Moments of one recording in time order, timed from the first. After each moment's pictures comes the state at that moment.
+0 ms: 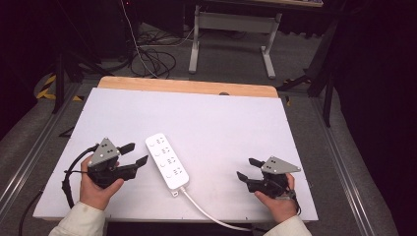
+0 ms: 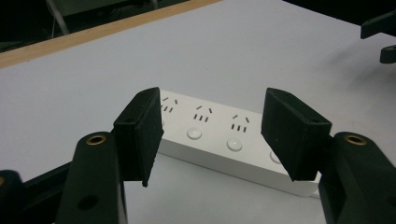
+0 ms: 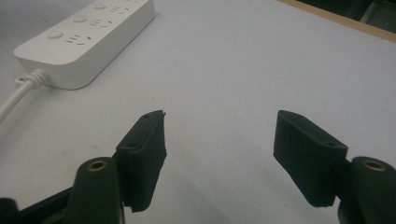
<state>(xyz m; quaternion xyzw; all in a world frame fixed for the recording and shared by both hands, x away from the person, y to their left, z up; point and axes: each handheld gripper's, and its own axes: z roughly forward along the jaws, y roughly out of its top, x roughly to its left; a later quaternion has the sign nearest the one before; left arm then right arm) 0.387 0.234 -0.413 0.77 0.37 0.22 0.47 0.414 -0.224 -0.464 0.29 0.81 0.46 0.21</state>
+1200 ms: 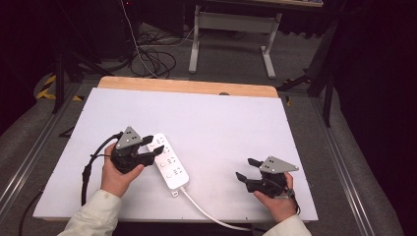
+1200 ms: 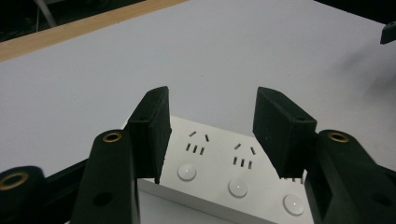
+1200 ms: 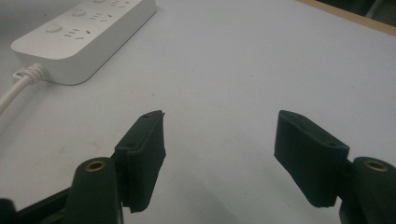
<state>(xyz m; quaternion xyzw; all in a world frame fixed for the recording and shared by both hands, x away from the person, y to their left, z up) 0.430 0.199 -0.420 0.78 0.37 0.20 0.45 0.417 -0.222 -0.466 0.29 0.82 0.45 0.20</state>
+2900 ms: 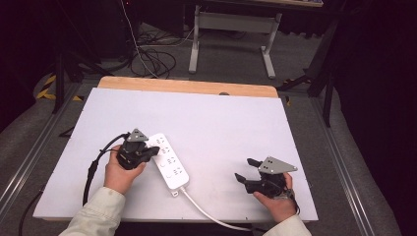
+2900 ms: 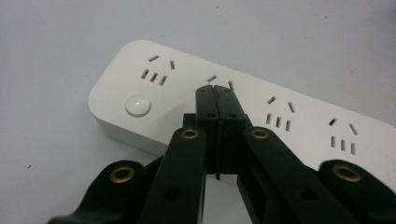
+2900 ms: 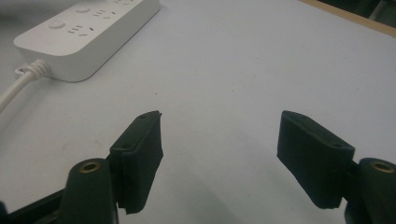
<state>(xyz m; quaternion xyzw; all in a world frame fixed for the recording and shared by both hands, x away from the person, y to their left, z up) 0.459 0.200 -0.455 0.82 0.42 0.14 0.37 0.417 -0.220 -0.467 0.28 0.82 0.45 0.20</state>
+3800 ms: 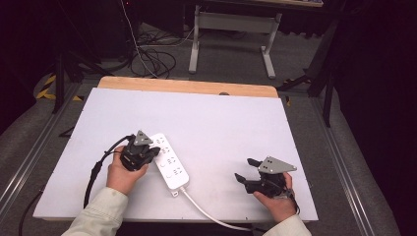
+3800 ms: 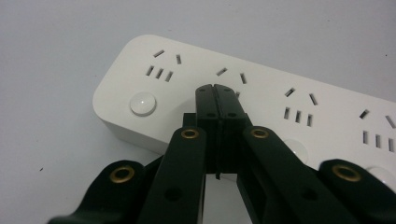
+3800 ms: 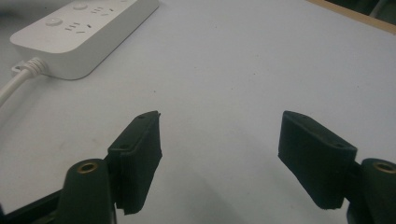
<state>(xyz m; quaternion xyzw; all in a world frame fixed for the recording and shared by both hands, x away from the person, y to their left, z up) 0.458 0.192 -0.461 0.83 0.41 0.18 0.34 0.418 -0.220 -0.468 0.28 0.82 0.45 0.20</state>
